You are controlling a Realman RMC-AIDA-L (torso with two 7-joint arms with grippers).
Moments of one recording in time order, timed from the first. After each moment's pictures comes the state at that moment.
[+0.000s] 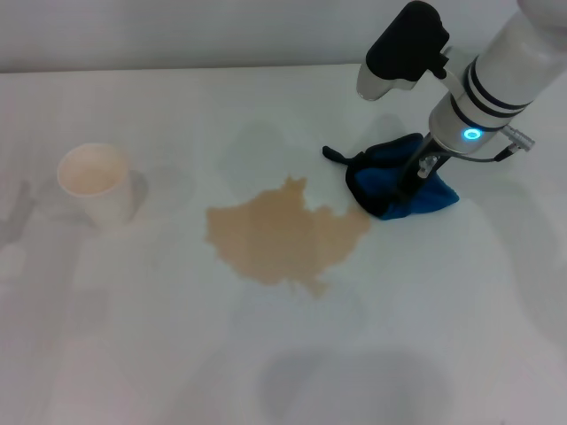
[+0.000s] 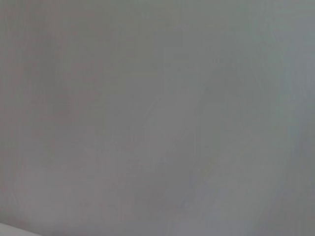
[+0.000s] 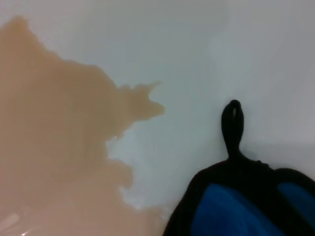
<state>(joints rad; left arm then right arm) -0.37 -2.07 1.00 0.08 -2.58 -1.21 2.48 0.98 2.01 -1.23 -0.46 -2.72 -1.06 2.33</state>
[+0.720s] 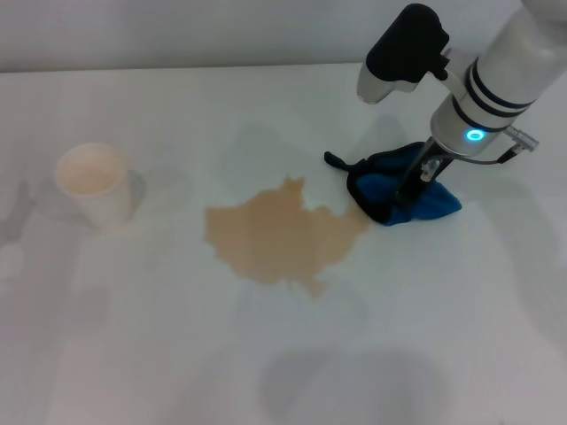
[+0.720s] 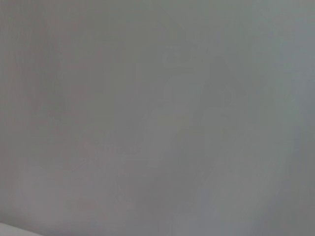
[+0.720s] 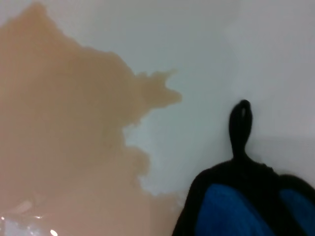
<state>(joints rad) -0.37 -2.07 1.00 0.08 -2.58 -1.21 2.48 0.97 2.02 -1.23 -0.50 -2.72 -1.13 2.32</state>
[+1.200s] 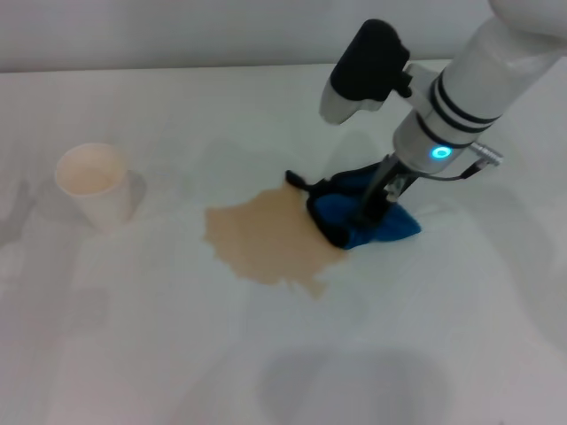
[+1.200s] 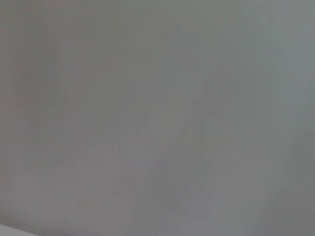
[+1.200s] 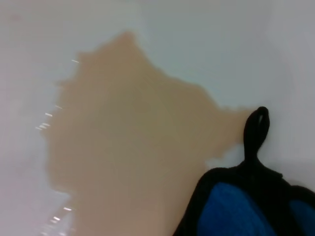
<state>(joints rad) -0.37 -2.07 1.00 0.09 -2.58 -1.21 2.48 0.95 2.02 -1.46 -0.57 -2.49 -1.15 2.31</state>
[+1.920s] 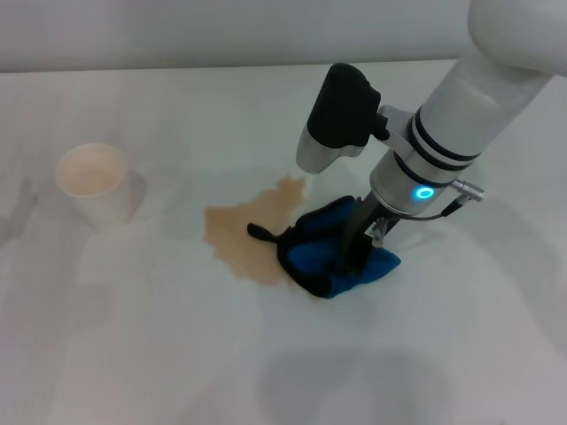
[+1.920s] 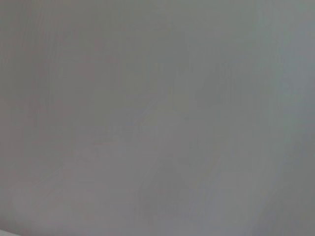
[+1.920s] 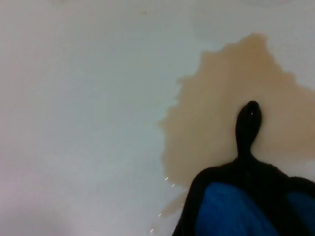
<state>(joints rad) -0.38 -2.07 1.00 0.09 -2.58 -1.21 2.48 0.87 2.02 -1.69 -0.71 -2.30 -1.22 2.31</state>
